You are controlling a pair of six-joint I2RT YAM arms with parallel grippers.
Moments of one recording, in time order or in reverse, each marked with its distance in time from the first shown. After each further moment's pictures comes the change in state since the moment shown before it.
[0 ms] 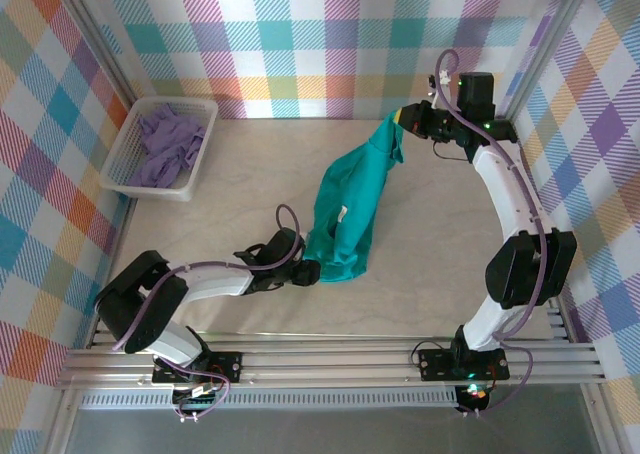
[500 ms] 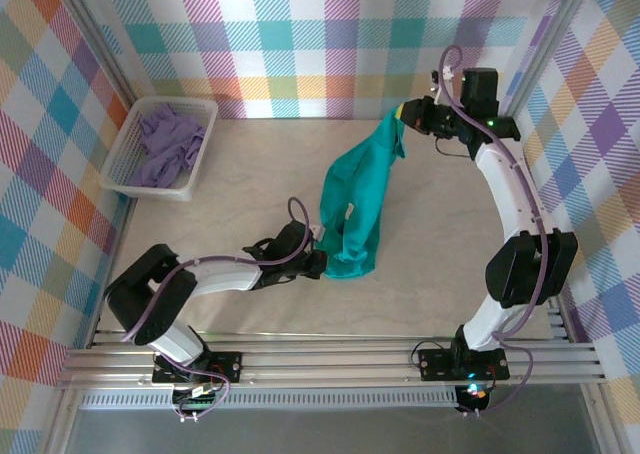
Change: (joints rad) left arm -0.015 0.019 0.068 0.084 0.055 0.018; right arm -0.016 0.005 0.039 -0.015 -0.015 -0.004
